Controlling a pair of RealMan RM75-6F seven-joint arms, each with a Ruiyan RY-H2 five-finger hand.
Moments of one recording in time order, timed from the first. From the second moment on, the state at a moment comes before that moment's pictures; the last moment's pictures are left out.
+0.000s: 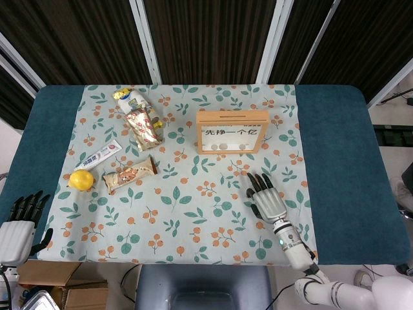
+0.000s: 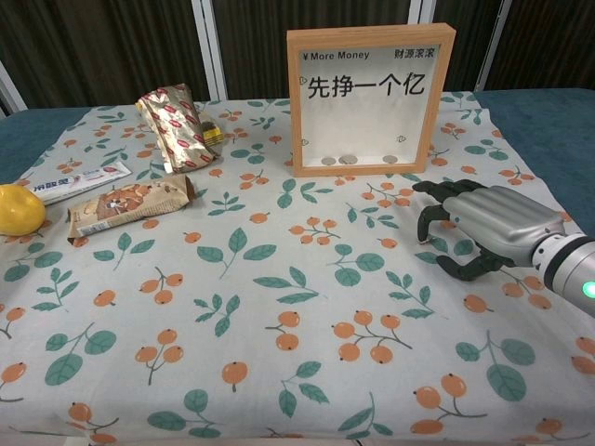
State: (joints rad) left arm -0.10 -1.17 -0.02 -1.51 1.52 1.47 0.06; right arm 0.52 -1.76 0.11 -1.16 -1.32 1.06 -0.40
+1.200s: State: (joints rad) left arm -0.10 -1.17 -0.02 -1.50 1.52 1.47 0.04; right arm 0.51 -1.78 0.10 -1.13 -1.34 1.10 -0.38
